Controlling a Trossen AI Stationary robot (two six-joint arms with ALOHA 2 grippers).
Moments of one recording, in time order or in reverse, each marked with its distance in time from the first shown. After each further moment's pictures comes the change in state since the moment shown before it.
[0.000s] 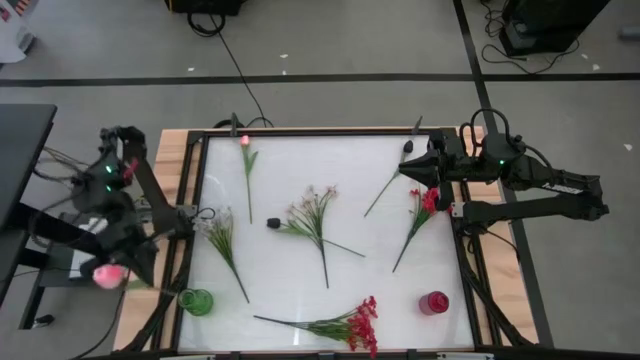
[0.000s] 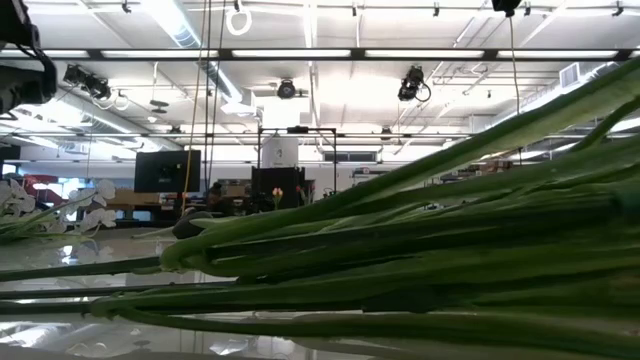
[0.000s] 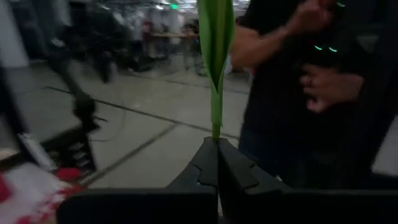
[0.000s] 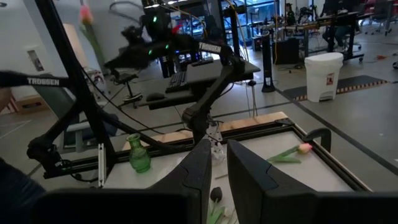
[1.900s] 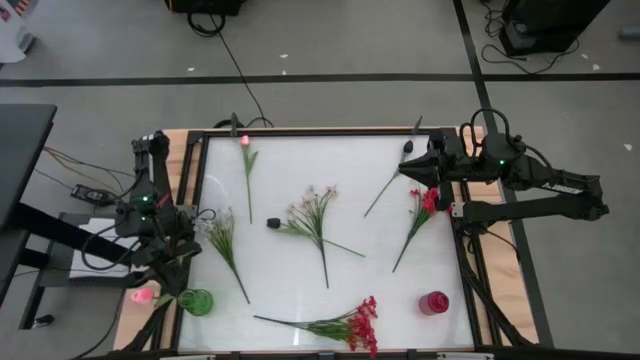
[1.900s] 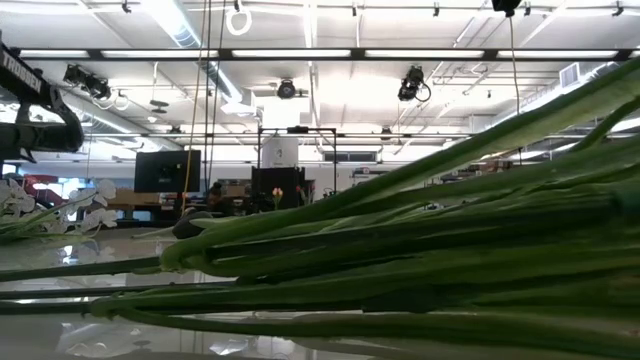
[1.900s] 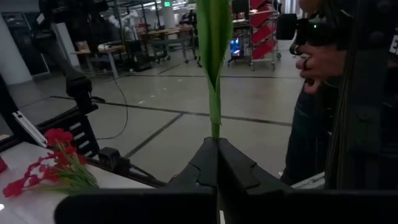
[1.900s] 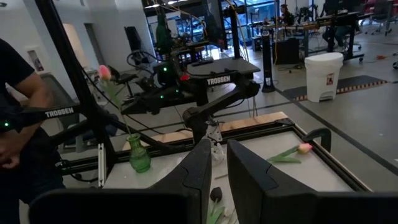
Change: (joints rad) left arm -0.166 -0.355 -0.596 0.234 -0.166 0.116; right arm 0.000 0.000 0.000 0.000 0.000 0.000
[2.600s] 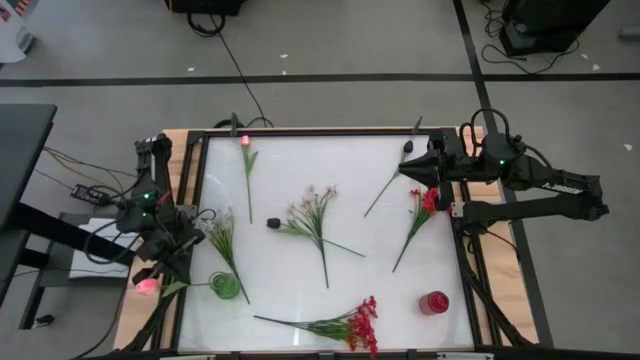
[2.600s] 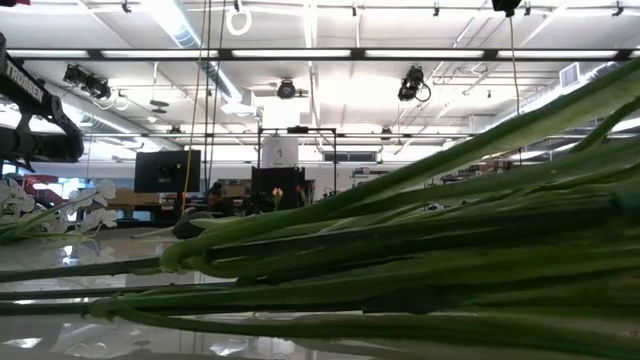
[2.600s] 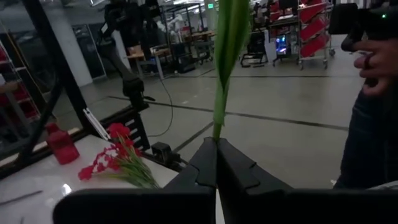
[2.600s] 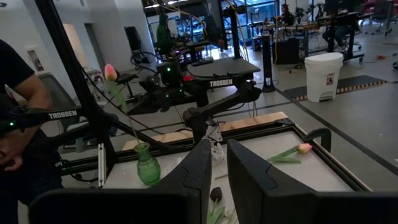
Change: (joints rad) left arm 0.000 -0.066 -0.009 -0.030 -0.196 0.060; right arm 0.000 0.000 0.000 0.000 0.000 0.000
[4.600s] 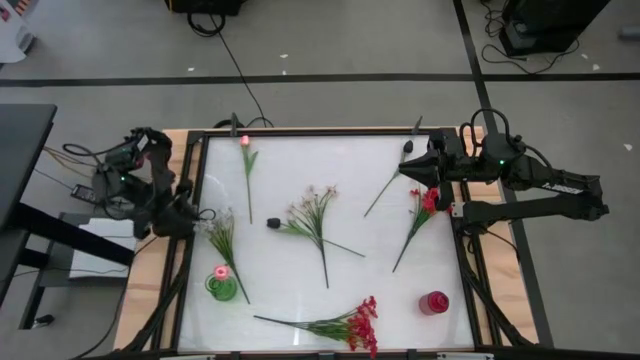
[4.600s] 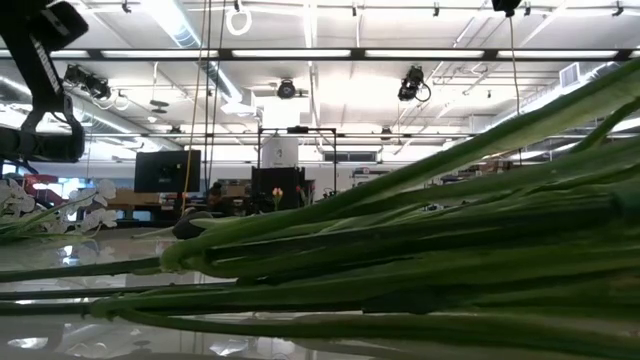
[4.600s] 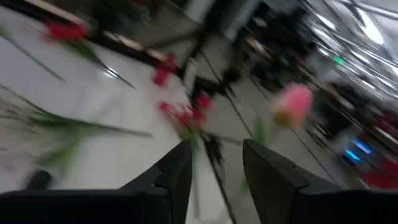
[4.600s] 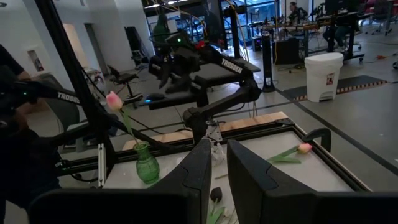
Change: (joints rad) left arm -0.002 0.010 0.497 -0.728 -0.451 -0.958; right arm 0.000 0.000 0.000 0.000 0.000 0.000
